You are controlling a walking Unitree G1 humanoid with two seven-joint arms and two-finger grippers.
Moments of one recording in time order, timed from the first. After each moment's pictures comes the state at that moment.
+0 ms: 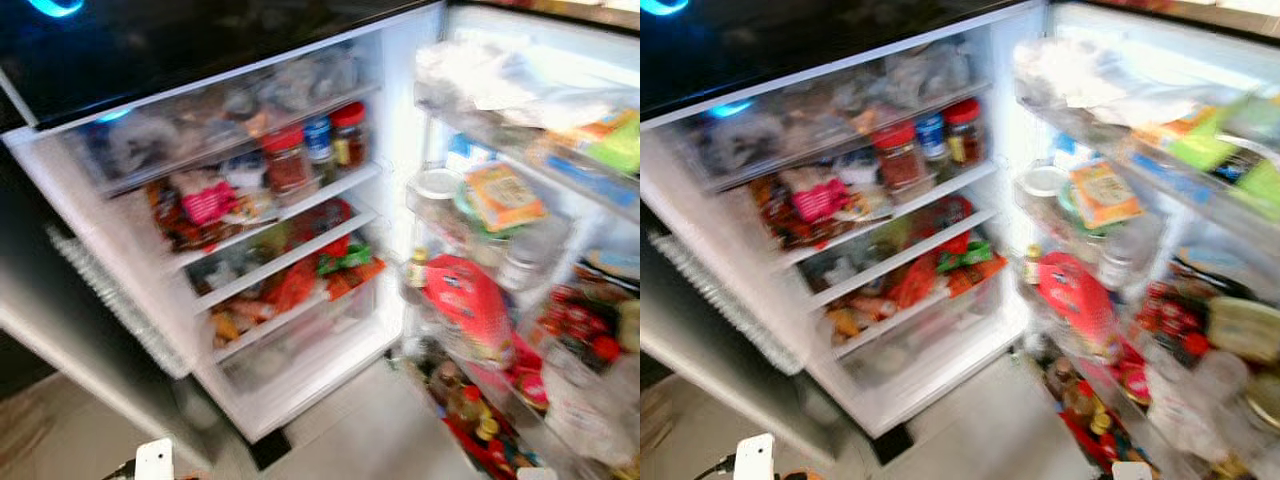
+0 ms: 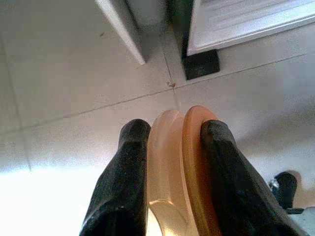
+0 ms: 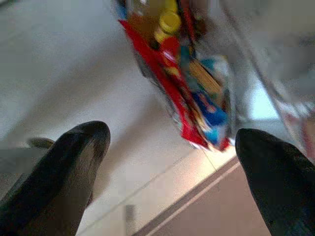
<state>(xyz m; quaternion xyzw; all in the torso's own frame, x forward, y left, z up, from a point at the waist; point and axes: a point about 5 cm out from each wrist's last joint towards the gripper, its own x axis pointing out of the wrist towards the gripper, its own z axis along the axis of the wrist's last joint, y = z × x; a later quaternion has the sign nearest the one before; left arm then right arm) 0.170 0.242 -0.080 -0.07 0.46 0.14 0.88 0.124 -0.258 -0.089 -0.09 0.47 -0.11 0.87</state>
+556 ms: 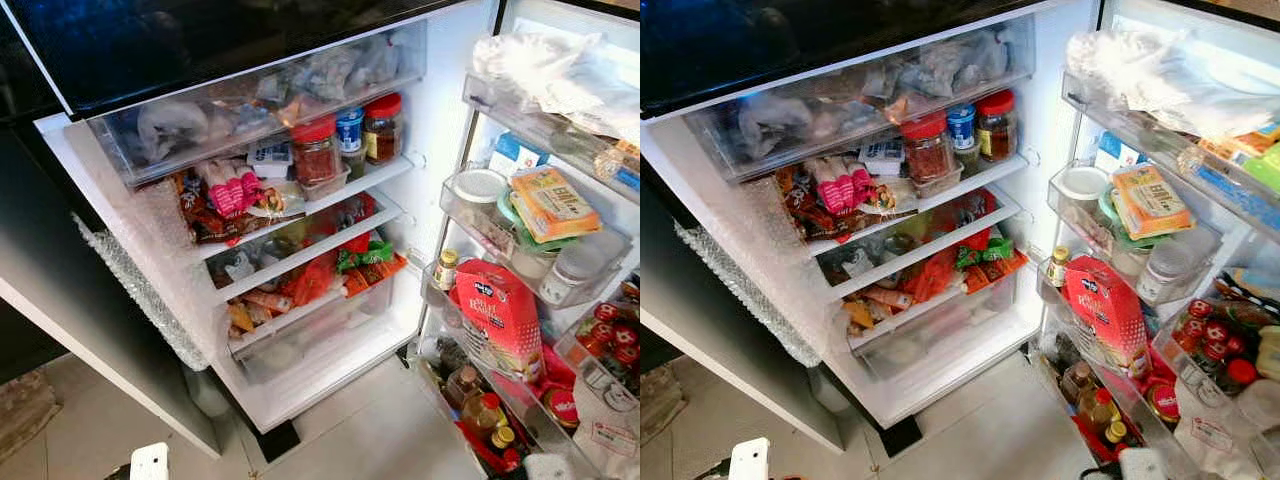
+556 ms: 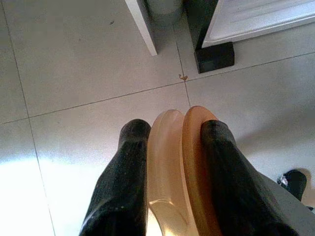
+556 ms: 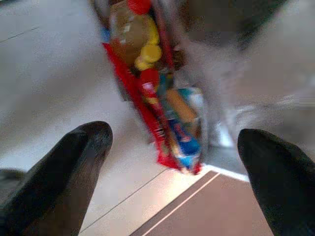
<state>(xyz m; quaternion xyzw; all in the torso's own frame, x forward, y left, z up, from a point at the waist) 0.167 0.247 -0.080 -0.07 0.46 0.14 0.87 0.138 -0.284 -0.074 -0.14 0.44 -0.15 0.87</state>
